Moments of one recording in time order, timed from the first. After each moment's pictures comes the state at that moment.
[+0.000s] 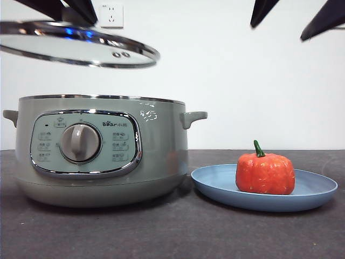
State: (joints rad) left arm -0.47 1.16 1.12 -0.50 0.00 0.10; right arm 0.53 0.99 0.95 -0.48 0.13 0.13
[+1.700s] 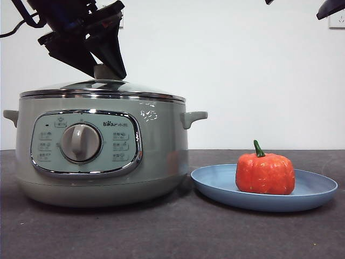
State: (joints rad) left arm -0.48 1.39 1.15 -0.48 0.07 0.07; right arm 0.53 0.91 0.95 -0.51 0.17 0.14
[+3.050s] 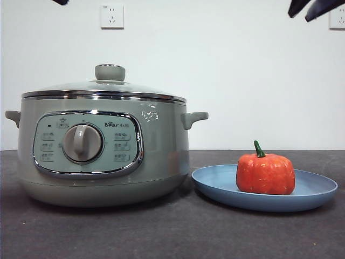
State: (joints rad) left arm -0.48 0.99 1.12 -0.71 0.07 0.08; right arm 0.53 0.90 0.95 -0.57 0.16 0.12
